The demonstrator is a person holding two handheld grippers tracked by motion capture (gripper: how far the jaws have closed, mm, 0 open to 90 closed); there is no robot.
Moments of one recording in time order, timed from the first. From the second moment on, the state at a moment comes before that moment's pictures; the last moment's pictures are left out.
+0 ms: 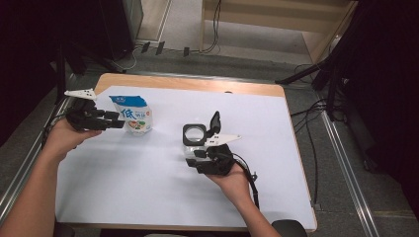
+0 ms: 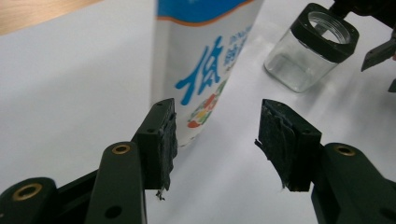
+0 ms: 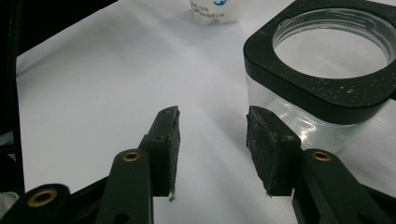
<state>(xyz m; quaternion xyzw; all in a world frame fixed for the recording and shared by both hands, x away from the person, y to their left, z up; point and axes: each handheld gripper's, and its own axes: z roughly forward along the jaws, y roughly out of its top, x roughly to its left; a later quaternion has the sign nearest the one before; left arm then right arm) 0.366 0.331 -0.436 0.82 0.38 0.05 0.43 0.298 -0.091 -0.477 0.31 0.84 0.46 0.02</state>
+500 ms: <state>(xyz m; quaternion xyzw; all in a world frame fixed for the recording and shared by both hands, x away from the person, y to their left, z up) 0.396 0.327 -0.418 0.84 0.34 0.03 0.42 0.299 -0.090 -0.478 0.31 0.84 0.45 0.02</state>
